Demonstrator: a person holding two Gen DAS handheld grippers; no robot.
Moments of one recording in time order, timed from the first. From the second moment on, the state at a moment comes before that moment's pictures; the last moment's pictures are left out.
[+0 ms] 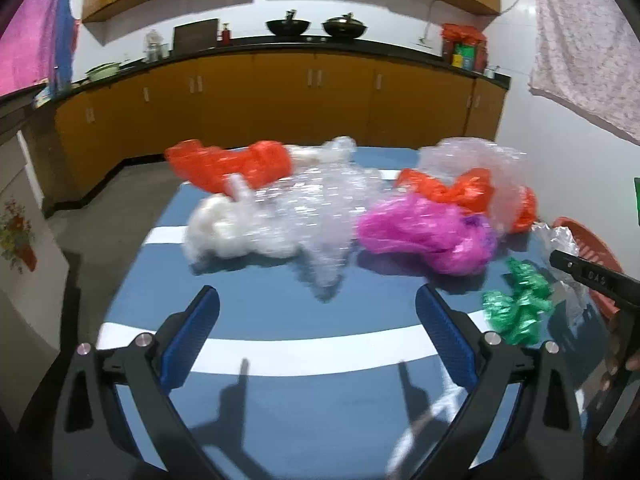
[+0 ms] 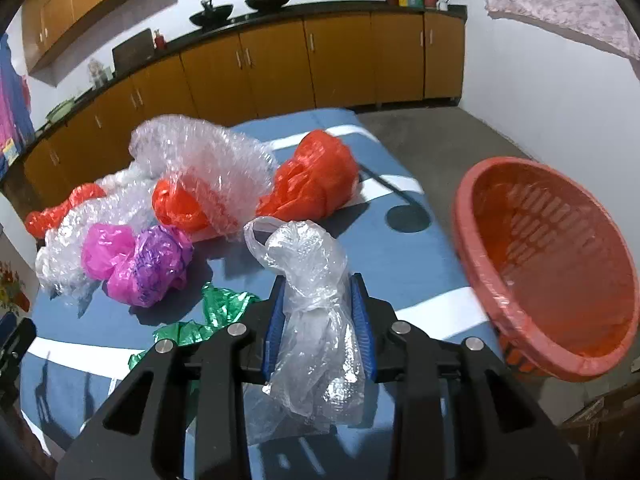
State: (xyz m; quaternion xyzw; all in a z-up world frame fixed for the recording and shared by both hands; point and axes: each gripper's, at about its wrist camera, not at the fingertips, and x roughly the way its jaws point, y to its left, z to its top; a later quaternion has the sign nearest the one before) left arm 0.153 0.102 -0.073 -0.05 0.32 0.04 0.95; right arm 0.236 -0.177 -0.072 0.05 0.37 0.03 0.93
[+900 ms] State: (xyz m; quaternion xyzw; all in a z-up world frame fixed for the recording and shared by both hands) left arm 0.230 -0.075 -0.108 0.03 0.43 -0.14 0.89; right arm 0.179 -0.274 -0.055 0.10 0.33 -0.06 0.94
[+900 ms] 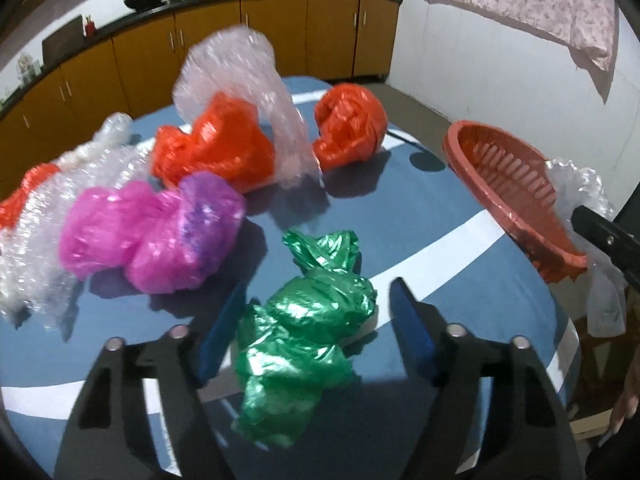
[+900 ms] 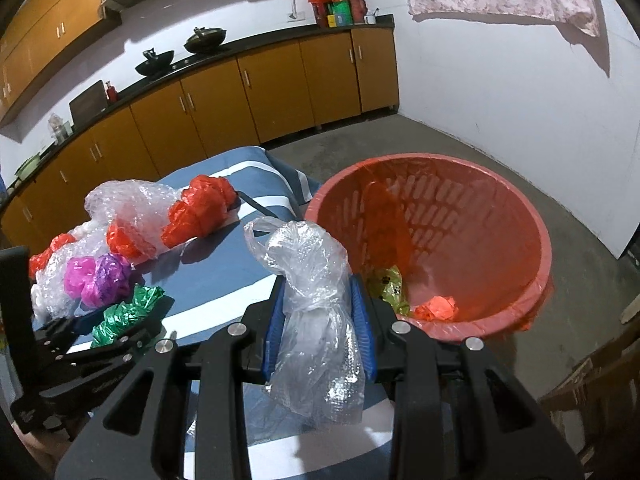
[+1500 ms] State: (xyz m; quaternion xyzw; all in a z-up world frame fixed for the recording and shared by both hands) left arm 0.226 -0.072 -0.089 0.00 0.42 -0.15 0.90; right arm 0.162 -0.276 -0.040 0.10 0.32 -0.06 0.94
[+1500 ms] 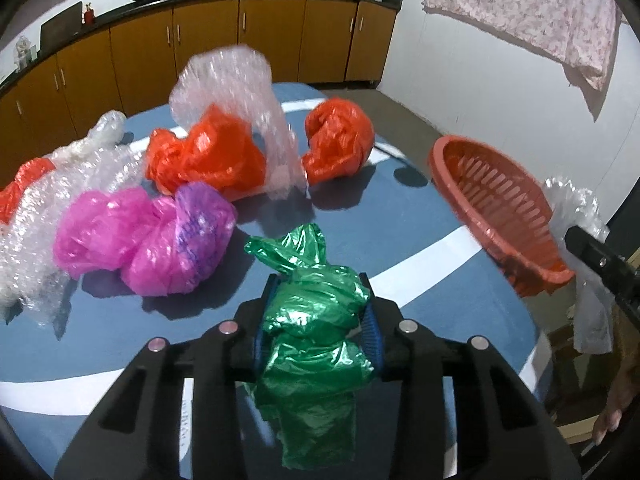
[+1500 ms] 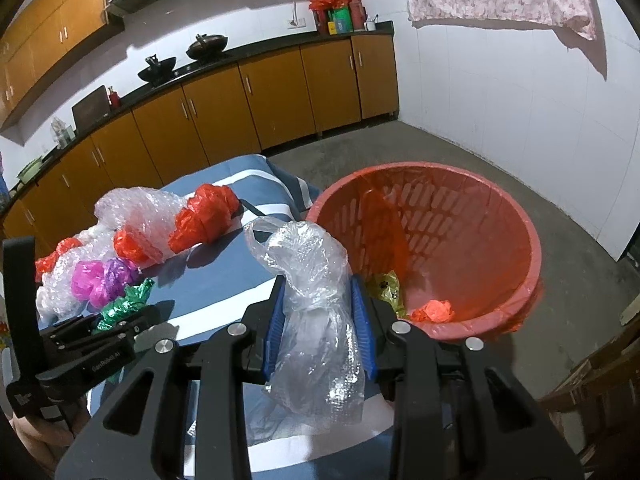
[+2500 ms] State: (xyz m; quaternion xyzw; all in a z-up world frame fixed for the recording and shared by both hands) left arm 0.190 -0.100 -0.022 0.01 0.35 -0.19 0.92; right arm 0.128 -0.286 -0.022 0.10 0.29 -0.07 0.95
